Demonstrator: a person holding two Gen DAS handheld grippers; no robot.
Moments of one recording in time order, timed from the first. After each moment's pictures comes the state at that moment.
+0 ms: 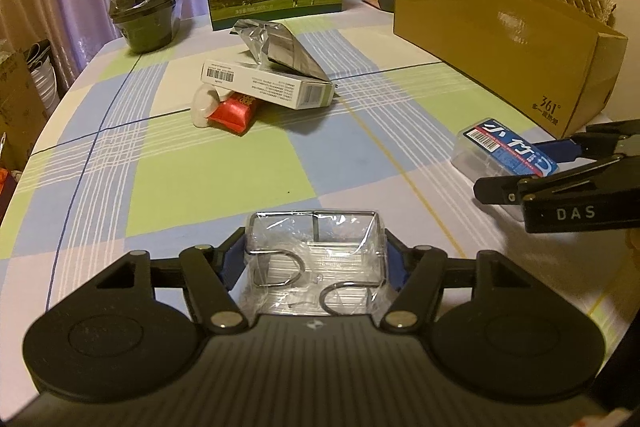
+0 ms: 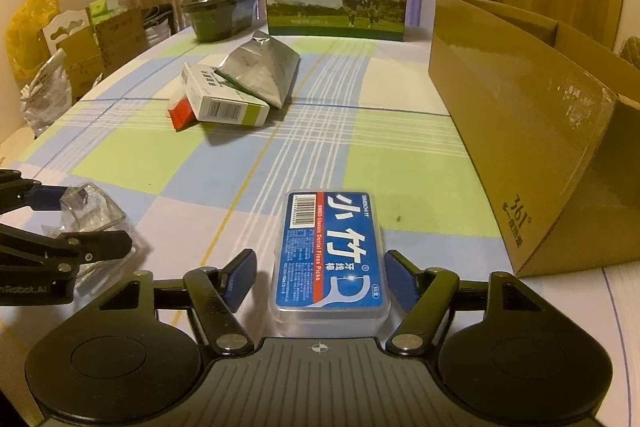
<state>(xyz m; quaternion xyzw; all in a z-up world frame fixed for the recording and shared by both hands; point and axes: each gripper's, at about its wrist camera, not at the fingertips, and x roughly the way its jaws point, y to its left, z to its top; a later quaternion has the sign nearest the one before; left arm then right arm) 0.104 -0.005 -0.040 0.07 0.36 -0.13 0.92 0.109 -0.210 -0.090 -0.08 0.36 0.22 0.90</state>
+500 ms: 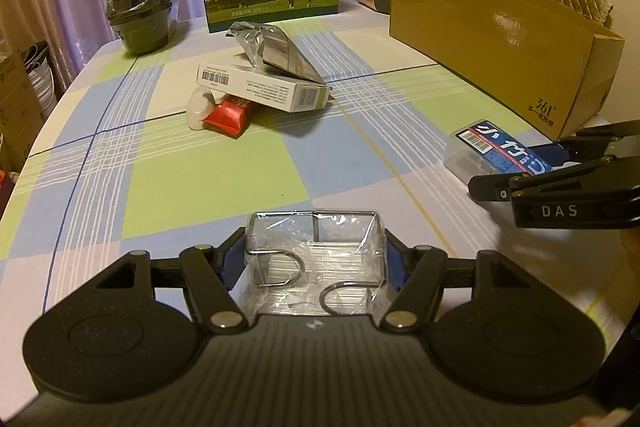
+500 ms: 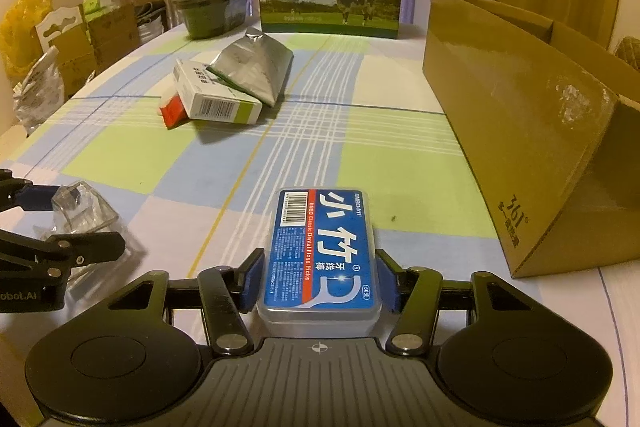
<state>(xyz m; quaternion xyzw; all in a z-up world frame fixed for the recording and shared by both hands) 0.102 -0.008 -0.038 0.07 0.36 -0.13 0.92 0.110 -0.208 -0.090 -0.08 0.36 0.21 0.91</state>
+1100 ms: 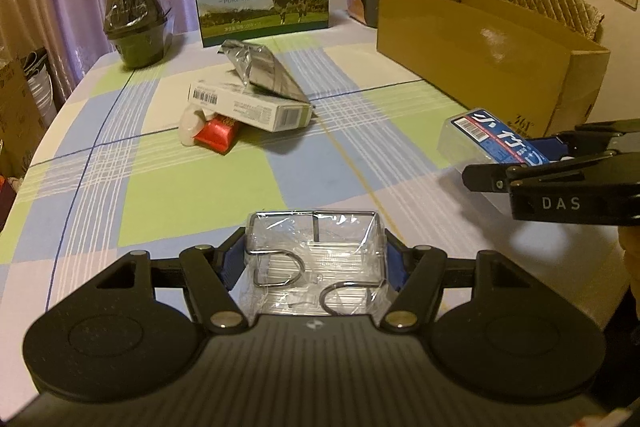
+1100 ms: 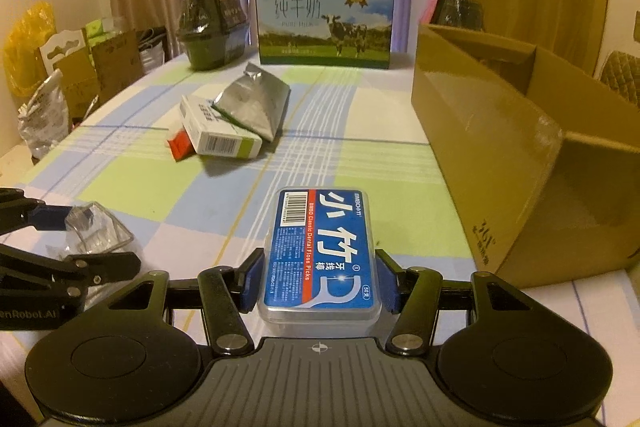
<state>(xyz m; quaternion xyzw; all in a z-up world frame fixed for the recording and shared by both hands) 0.088 -0.022 -0.019 0.07 0.35 -0.13 0.93 0.092 -0.221 -0.060 -0.07 0.32 0.21 0.92</state>
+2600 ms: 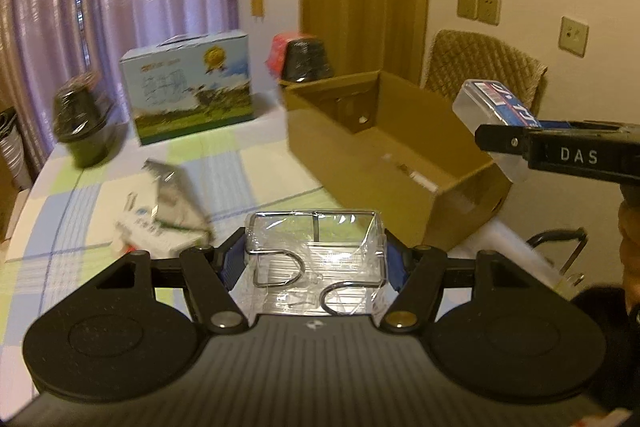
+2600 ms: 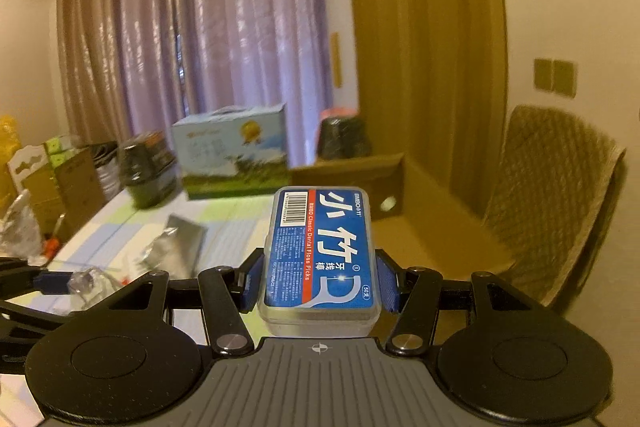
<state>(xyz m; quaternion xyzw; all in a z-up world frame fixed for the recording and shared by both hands) 0.080 -0.142 0.094 0.06 0.28 -0.19 0.94 0.095 -0.363 0.075 0.01 0.21 0.14 0.97</state>
